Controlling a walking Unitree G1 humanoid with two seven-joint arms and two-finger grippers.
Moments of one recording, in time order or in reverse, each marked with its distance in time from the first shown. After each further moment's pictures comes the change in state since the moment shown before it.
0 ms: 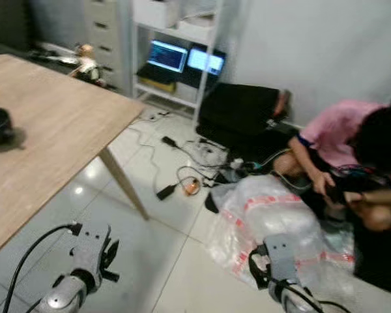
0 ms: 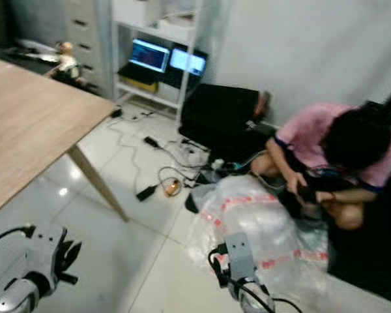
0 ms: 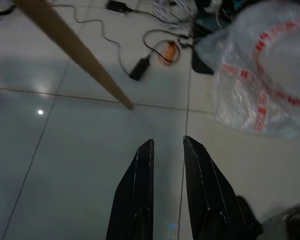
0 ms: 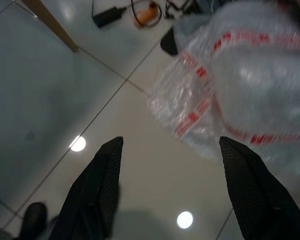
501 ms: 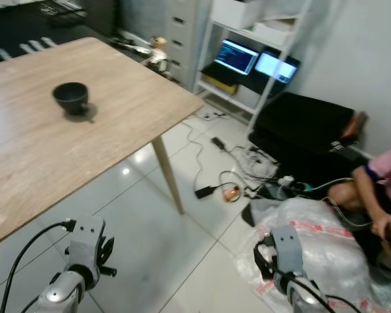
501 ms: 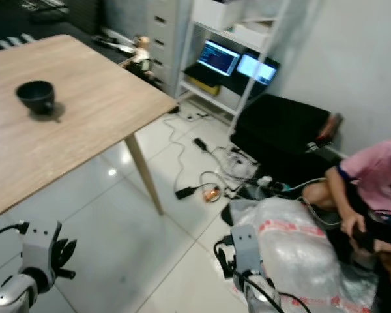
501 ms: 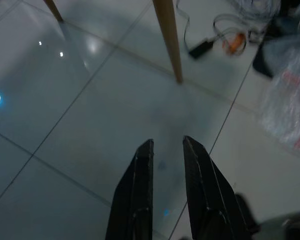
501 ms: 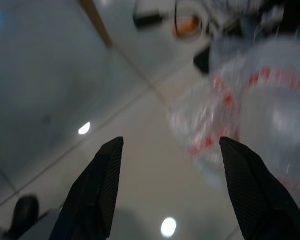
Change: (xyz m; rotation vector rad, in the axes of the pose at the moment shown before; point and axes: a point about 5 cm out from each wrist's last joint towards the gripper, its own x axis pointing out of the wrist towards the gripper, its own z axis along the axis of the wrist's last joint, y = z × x) left arm -0.002 0.010 -0.001 -0.076 0.055 0.109; right arm -0.005 -0.010 0.001 -0.005 0.035 -0.035
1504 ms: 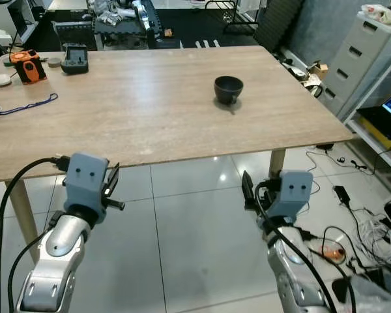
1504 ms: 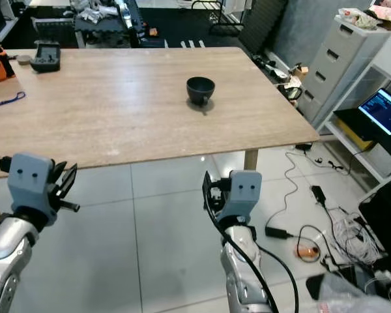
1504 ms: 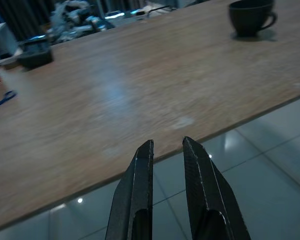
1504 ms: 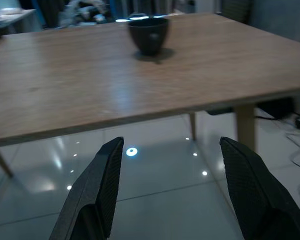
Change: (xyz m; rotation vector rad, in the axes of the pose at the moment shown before) left arm -0.017 -0.011 0.142 0.124 -0.523 0.062; right arm -0.032 0.028 0.163 0.224 -0.688 -0.068
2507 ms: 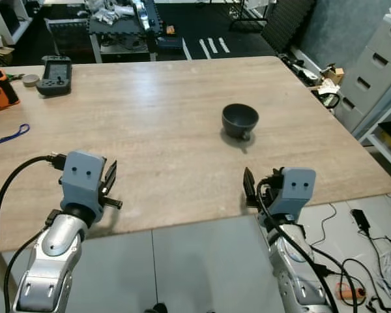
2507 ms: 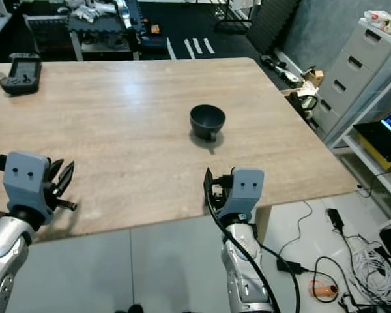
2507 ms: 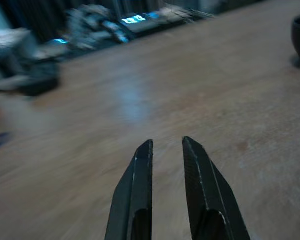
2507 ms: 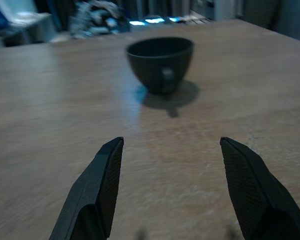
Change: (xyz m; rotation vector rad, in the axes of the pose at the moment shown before) left arm 0.002 0.000 0.007 0.018 -0.026 -0.009; right arm 0.000 -0.001 0.002 -0.006 -0.010 -0.003
